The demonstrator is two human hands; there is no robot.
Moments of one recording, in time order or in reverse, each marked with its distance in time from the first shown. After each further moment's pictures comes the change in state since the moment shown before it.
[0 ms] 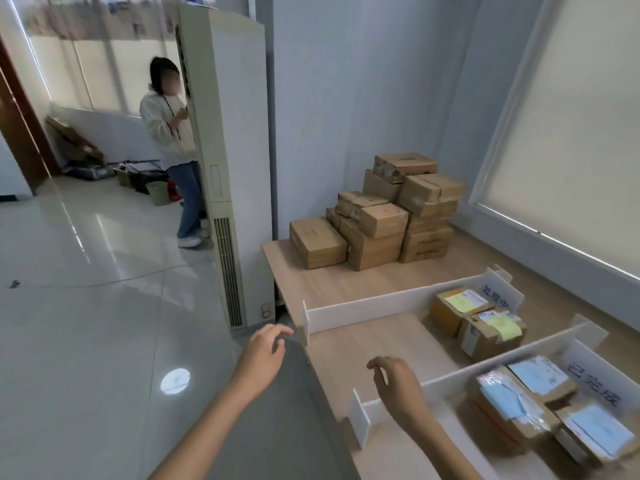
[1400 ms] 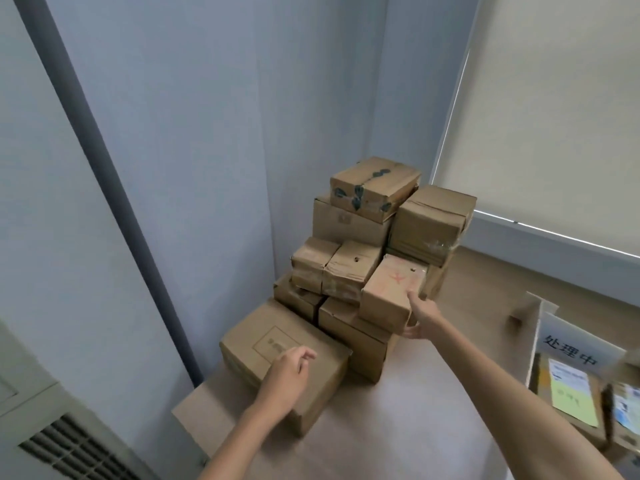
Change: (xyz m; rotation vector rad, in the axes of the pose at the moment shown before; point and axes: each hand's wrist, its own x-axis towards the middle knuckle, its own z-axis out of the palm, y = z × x) left_hand 0.665 -0.140 0.112 0.004 -0.585 0.221; right_hand 0.659 0.106 0.068 0.938 0.404 1.200
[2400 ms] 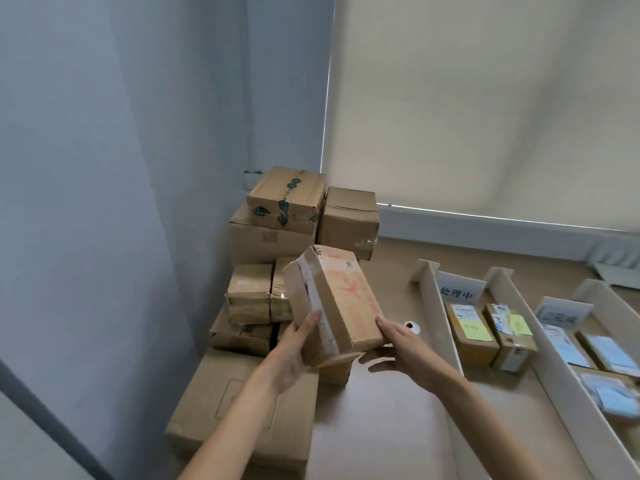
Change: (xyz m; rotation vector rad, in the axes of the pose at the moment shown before) left_hand 0.095 0.046 -0.070 -1.137 -0.851 -0.160; right_hand -0.152 0.022 0.042 0.064 -0.047 -0.243
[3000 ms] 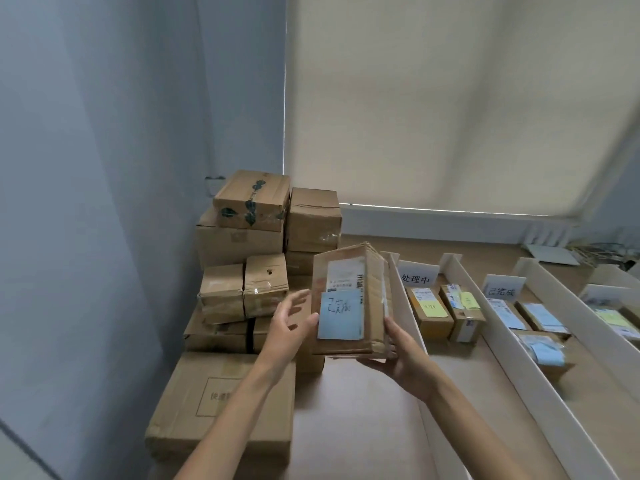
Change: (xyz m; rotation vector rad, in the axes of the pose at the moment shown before) left_hand -0.026 -0.013 0.030 0.592 0.105 0.401; right_hand -0.078 0.029 -0.003 0.382 0.082 -0.112
